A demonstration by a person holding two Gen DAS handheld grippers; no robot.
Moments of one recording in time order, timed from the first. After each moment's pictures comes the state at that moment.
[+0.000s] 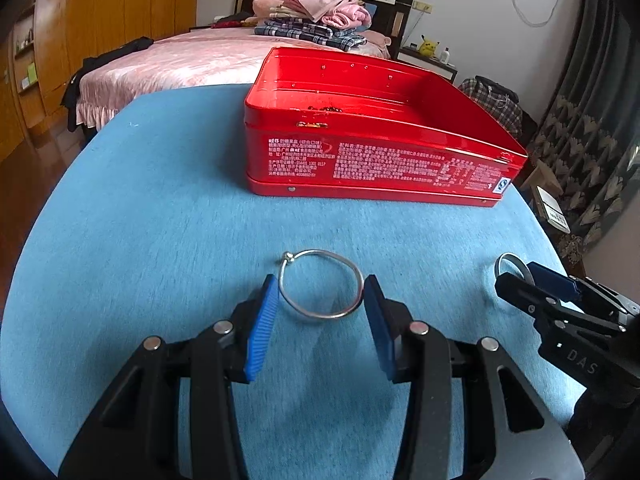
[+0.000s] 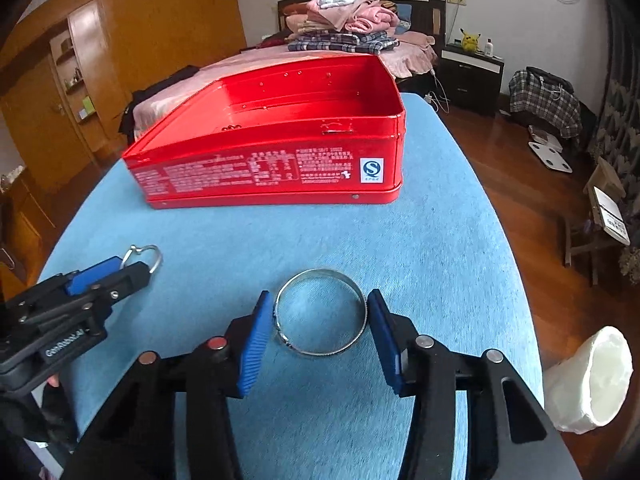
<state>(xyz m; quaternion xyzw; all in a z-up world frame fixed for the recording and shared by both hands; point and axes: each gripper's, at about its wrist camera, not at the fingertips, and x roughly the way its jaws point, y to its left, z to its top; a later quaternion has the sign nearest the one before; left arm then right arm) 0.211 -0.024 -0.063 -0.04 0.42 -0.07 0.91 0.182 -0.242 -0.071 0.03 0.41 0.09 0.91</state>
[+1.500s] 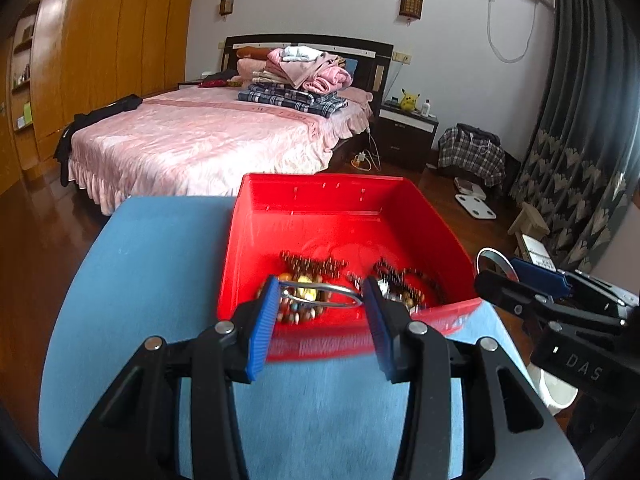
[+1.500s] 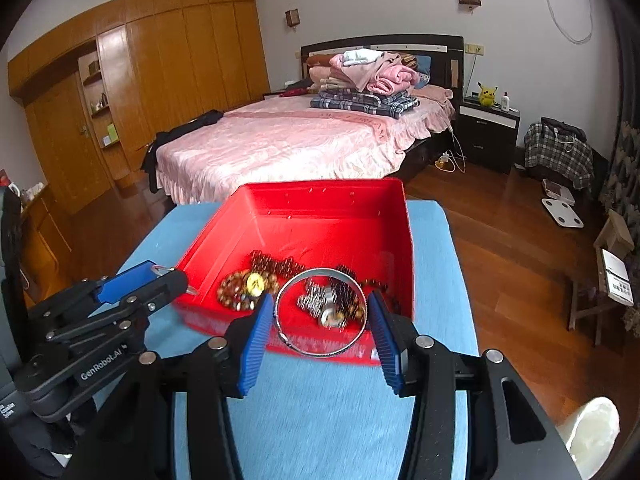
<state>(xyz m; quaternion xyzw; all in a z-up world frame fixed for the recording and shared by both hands) 0.270 -0.048 0.034 -0.04 0.32 -0.09 0.94 0.238 -0.237 0.026 0.03 0.33 0.12 0.94</state>
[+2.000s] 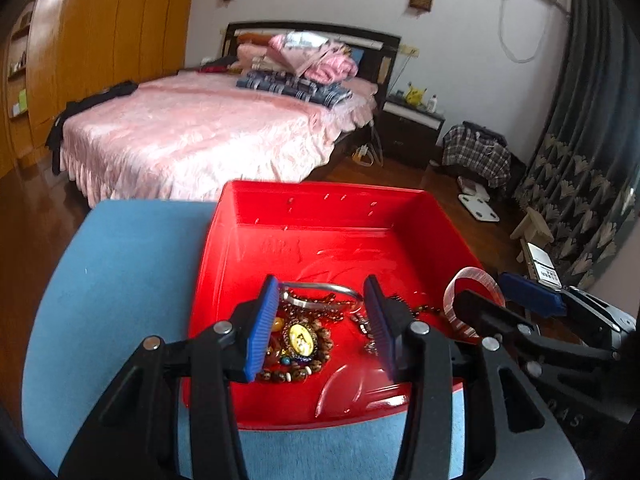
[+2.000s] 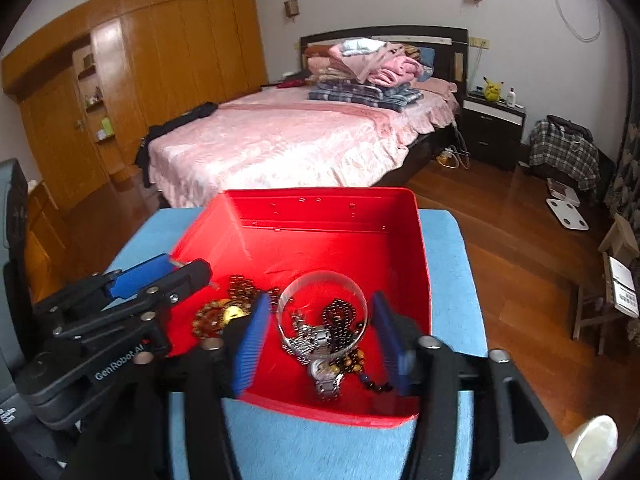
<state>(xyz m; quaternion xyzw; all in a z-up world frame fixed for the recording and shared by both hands) 0.338 -0.057 0.015 -0.06 0.34 -0.09 0.93 0.295 -0.224 0.010 0.02 0.34 0.11 0.93</state>
